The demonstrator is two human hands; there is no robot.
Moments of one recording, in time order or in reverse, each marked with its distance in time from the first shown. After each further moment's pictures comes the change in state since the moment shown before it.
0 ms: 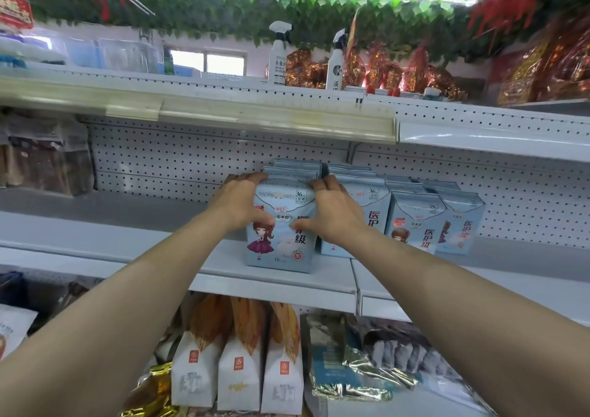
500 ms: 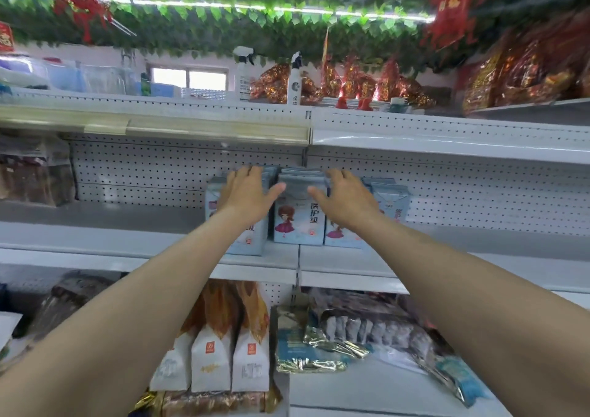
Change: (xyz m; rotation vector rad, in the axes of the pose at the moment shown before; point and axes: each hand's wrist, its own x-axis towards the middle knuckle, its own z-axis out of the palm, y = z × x) left_hand -0.066 0.140 -0.001 -0.033 0.155 -0.022; right_hand -0.088 0.085 -0.099 0.077 0.101 0.124
